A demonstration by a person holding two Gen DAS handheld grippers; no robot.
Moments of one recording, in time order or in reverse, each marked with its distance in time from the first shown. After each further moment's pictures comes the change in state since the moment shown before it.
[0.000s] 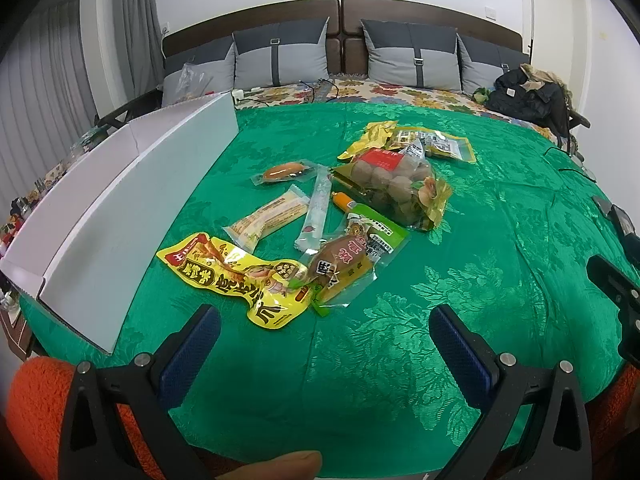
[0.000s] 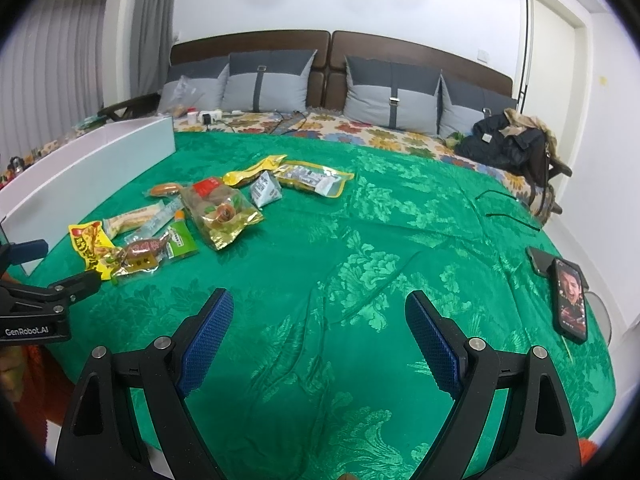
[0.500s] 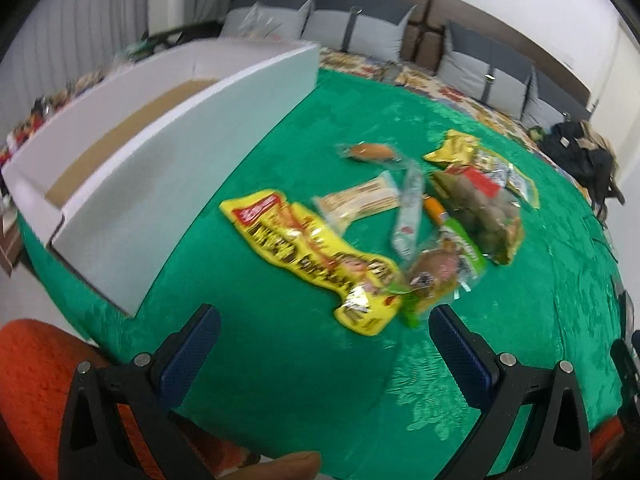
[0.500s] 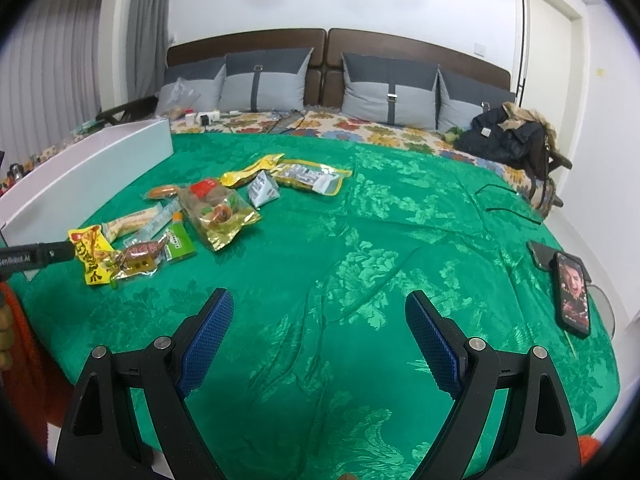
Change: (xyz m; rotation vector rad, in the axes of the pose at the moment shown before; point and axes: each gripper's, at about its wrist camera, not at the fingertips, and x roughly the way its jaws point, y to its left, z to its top) left arm 0.026 0.090 0.002 -0.309 0.128 0.011; right arm 0.003 -0.004 0.002 0.025 0.011 0.013
